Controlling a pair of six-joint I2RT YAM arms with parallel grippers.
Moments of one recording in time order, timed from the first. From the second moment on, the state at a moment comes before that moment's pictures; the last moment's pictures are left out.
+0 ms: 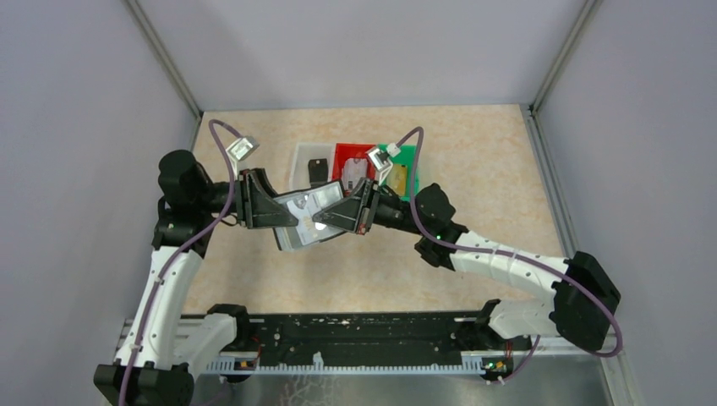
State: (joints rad) left arm -0.10 0.90 0.95 -0.10 1.46 -0.78; right arm 0.95 1.24 0.80 0.78 -0.47 1.10
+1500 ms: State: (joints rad) left arm -0.10 0.97 1.20 -0.69 1.16 -0.19; right arm 0.57 1.66 1.20 0.06 -0.08 0.78
